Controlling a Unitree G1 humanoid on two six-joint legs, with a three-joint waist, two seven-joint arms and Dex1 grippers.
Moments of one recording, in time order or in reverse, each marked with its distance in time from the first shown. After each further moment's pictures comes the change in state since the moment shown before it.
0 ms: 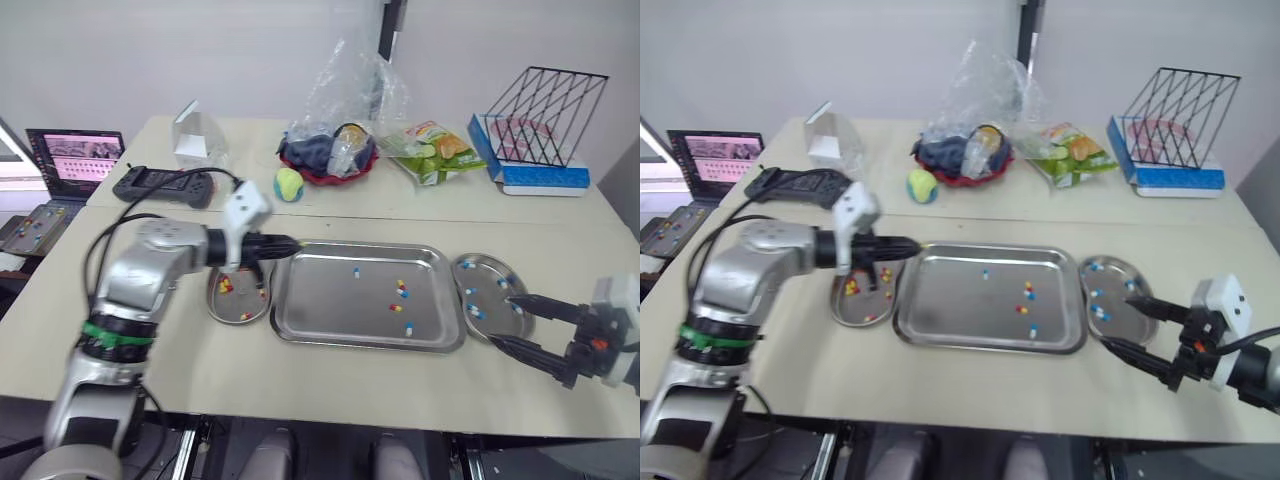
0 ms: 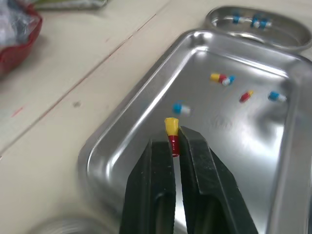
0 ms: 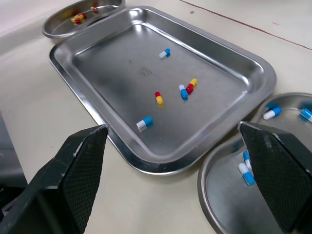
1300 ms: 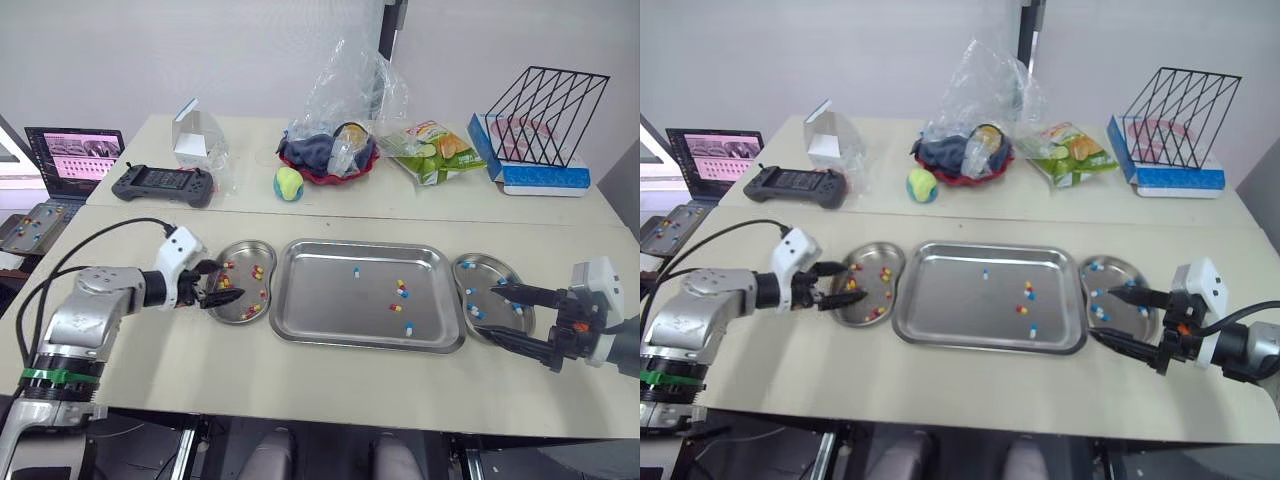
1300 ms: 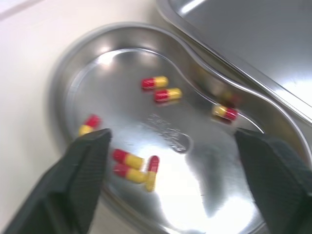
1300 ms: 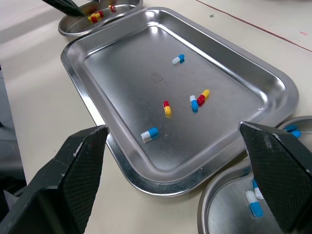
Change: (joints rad) left arm 0.181 0.003 0.089 0.111 -0.003 -0.137 0.042; right arm -0.114 -0.016 0.101 0.074 -0.038 -0.023 0.030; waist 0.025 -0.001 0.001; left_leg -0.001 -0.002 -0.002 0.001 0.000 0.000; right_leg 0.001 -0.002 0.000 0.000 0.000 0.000
